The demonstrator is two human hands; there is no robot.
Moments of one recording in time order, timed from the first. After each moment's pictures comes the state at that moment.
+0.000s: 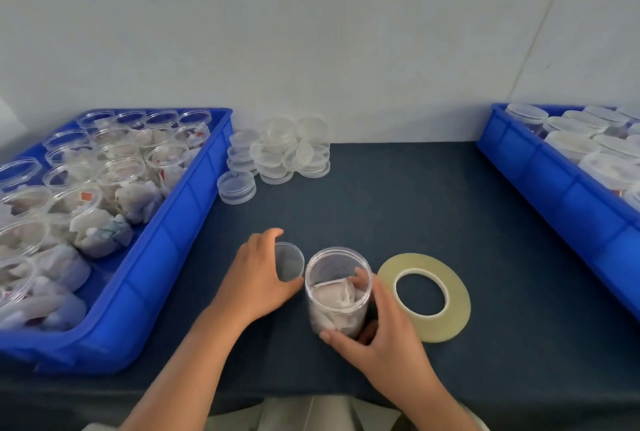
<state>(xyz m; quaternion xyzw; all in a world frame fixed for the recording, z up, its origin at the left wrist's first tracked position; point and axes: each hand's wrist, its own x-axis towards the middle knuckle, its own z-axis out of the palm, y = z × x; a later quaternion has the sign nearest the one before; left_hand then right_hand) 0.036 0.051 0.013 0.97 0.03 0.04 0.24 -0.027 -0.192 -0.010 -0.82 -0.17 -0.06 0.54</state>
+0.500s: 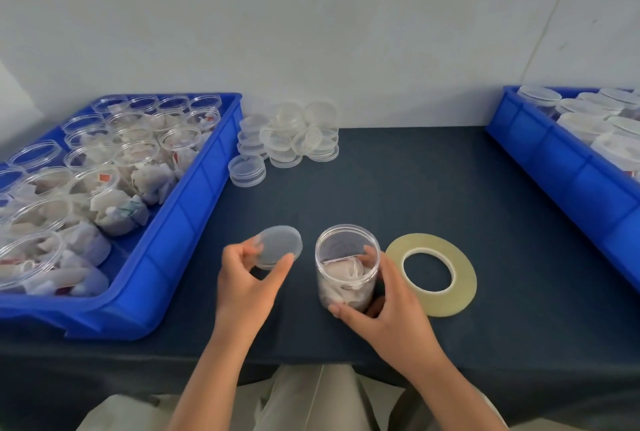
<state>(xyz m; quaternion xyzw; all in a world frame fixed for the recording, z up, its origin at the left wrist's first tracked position) -0.029 0.048 -0.006 0.79 0.21 0.16 0.55 -0.032 -0.190 -0.011 -0.83 -0.17 -0.07 0.53</state>
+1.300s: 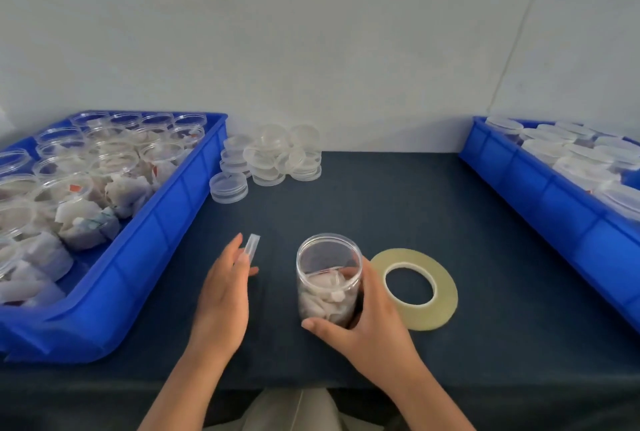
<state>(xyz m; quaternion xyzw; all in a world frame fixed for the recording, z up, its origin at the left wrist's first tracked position) -0.031 0.041 0.008 0.82 0.12 0.14 0.54 -0.032 -0.189 -0.009 -0.84 -0.16 -0.08 0.50</state>
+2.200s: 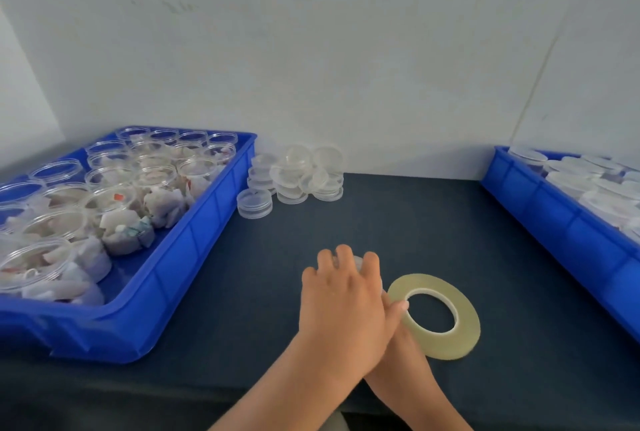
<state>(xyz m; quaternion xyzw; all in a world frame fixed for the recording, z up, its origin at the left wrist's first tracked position) -0.039 -0.071 0.081 0.99 -0.04 0.13 0.02 -0.019 -0.173 -0.021 -0.92 -0.21 -0.15 0.28</state>
